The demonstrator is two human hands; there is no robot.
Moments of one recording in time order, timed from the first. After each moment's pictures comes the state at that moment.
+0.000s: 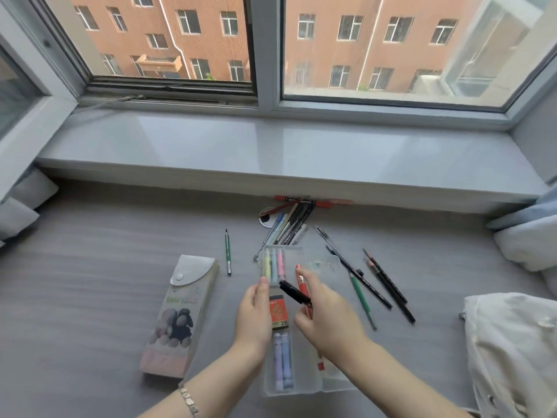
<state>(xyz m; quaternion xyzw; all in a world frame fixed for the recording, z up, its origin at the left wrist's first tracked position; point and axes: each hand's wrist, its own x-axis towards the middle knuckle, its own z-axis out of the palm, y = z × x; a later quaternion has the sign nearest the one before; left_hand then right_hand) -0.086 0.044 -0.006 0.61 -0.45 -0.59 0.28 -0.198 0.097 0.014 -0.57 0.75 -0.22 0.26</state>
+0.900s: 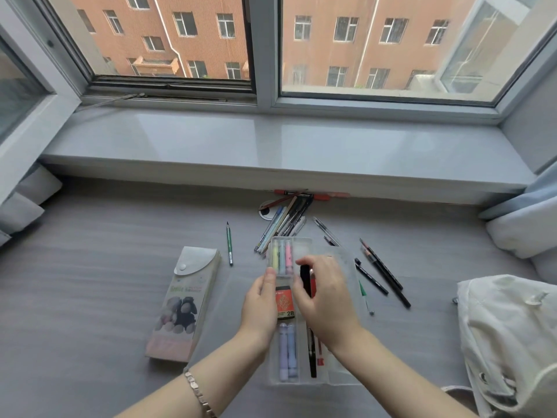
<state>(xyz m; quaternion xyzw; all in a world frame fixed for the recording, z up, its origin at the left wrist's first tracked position) -0.084 0.056 0.004 0.58 -0.45 -0.63 0.25 -0.183 0.097 0.019 -0.53 0.72 -0.42 0.13</state>
